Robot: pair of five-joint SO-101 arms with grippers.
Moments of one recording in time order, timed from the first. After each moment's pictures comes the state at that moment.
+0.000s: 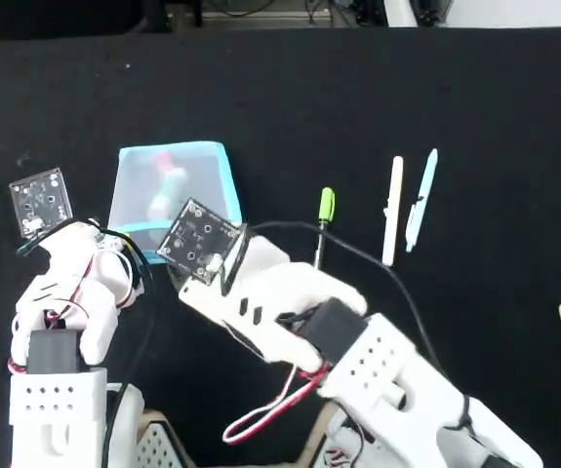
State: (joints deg) left arm -7.6 -75.1 64.0 55.7 15.1; right arm -47.7 -48.4 46.0 43.4 17.6
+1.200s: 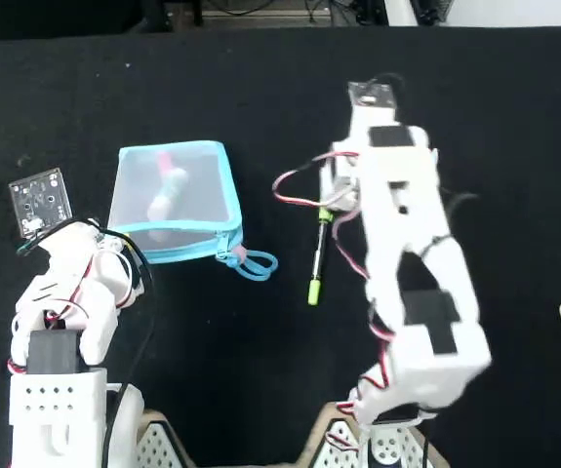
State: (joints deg) left arm -7.6 -75.1 64.0 55.7 15.1; right arm -4.8 13.5 2.8 75.5 -8.0
